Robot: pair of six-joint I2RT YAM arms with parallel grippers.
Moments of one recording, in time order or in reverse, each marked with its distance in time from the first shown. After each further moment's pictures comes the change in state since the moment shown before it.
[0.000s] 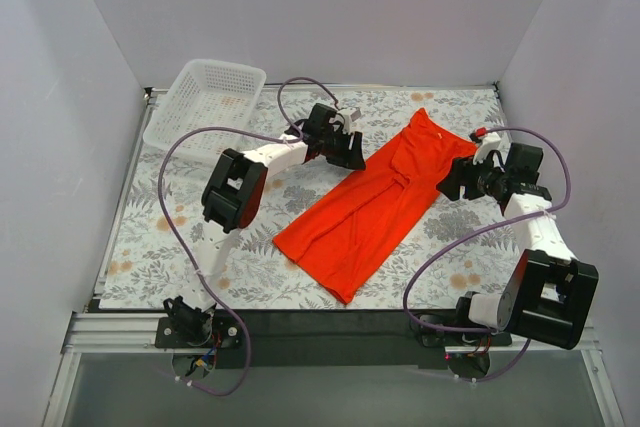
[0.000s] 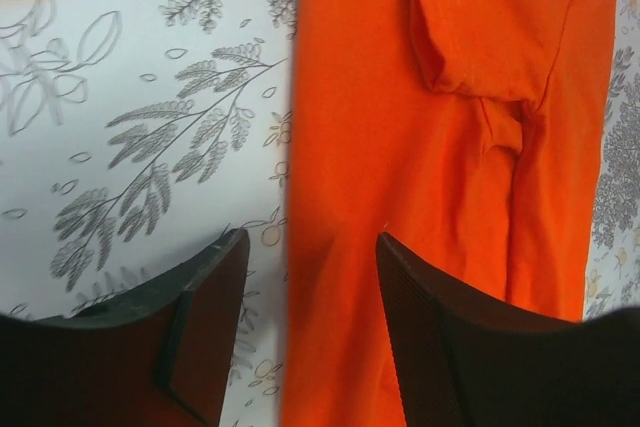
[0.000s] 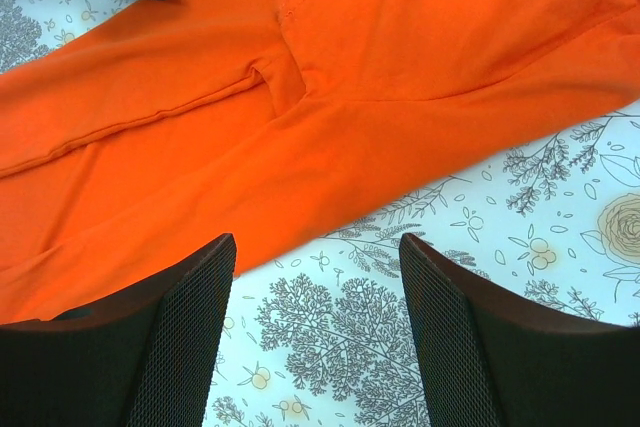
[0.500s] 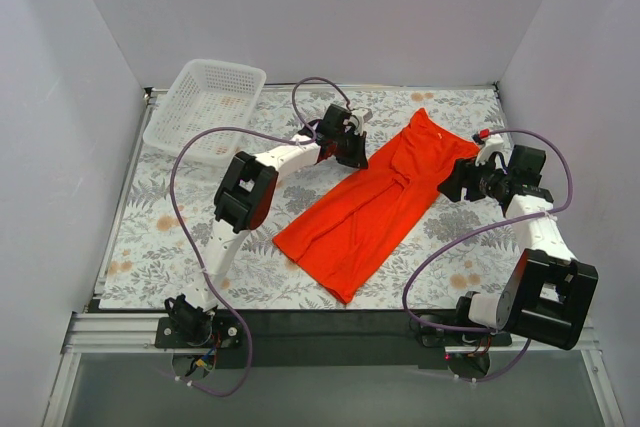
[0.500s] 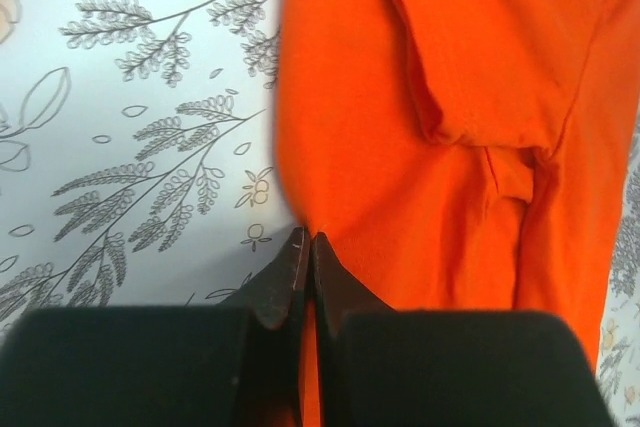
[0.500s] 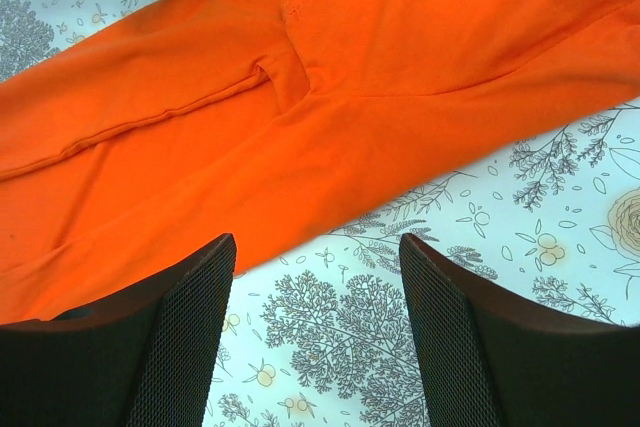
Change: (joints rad) left arm -0.056 0.115 0.180 -0.071 -0.084 -0.018; right arm -0.029 0.002 -0.013 0.005 -0.035 0.011
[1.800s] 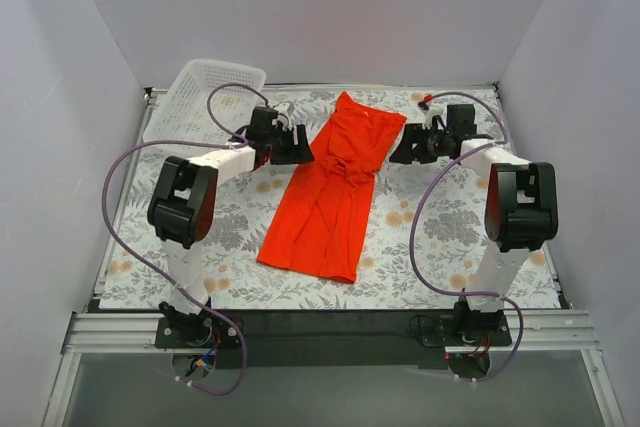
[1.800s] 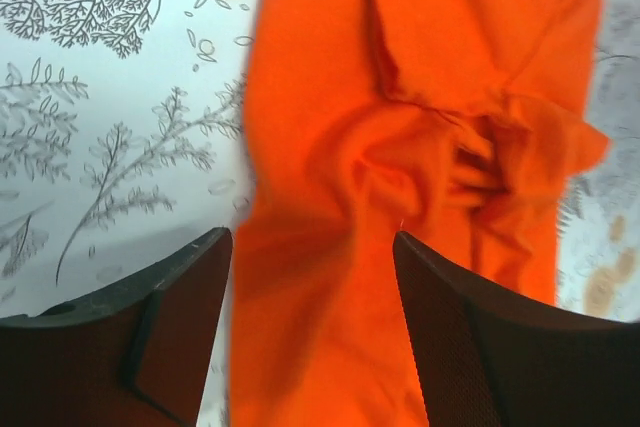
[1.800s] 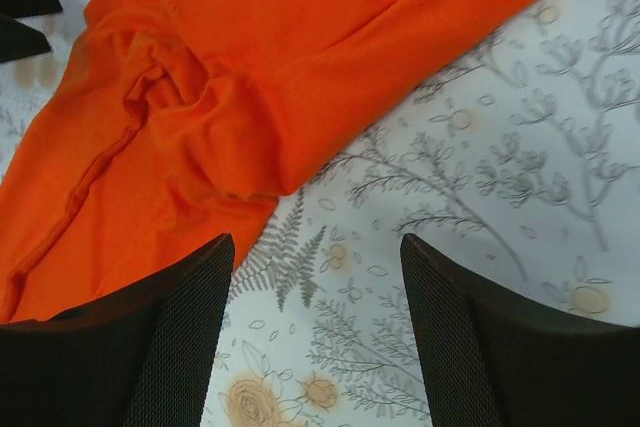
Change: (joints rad) left arm 0.263 -0.430 -0.613 0.197 -0.101 -0.088; right arm 0.306 0.603 0.459 0.116 0.072 0.289
